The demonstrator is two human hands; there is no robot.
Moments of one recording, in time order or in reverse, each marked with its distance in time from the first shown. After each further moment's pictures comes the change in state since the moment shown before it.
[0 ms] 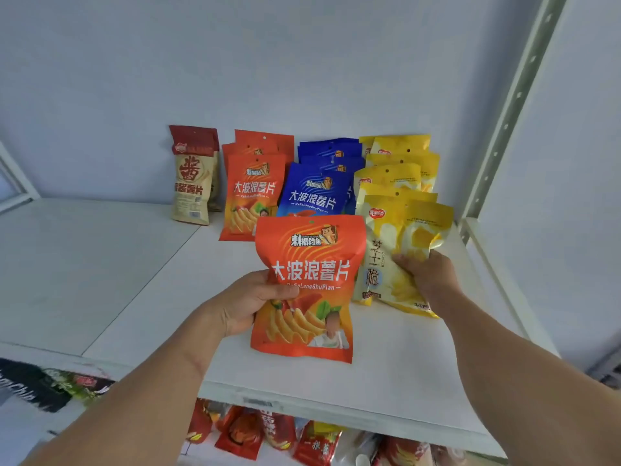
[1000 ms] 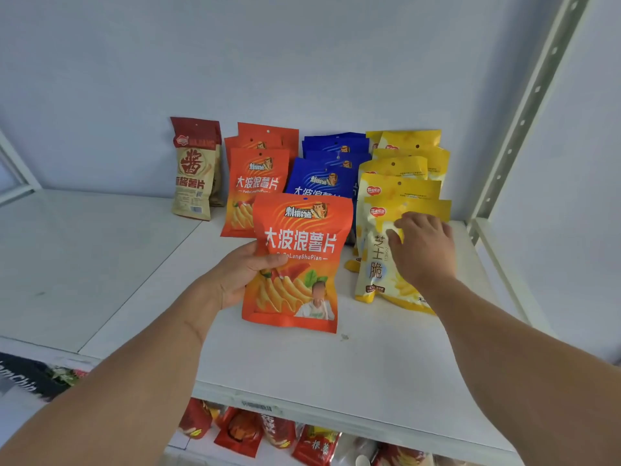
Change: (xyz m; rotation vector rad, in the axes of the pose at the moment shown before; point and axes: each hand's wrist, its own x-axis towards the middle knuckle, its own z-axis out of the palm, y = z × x) left_hand 0.030 0.021 -0.025 0.005 0.152 0.104; right_hand -0.004 -0.047 0.017 -0.861 0.233 -0.646
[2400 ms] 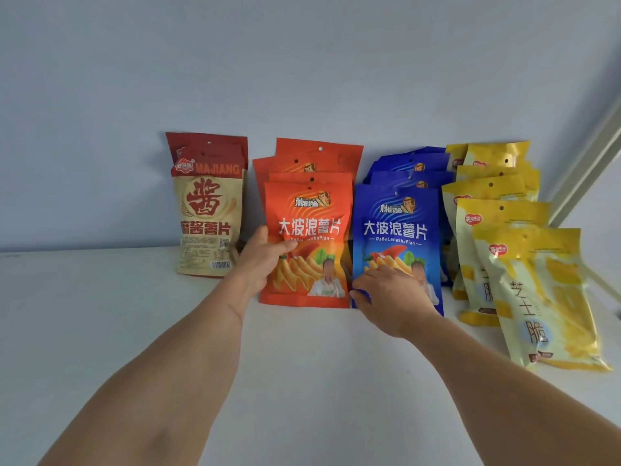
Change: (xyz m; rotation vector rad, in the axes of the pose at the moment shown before) left_hand 0.251 0.022 -0.200 0.119 0.033 0.063; right_hand 0.076 -0.242 0.102 -0.226 -0.563 -0.025
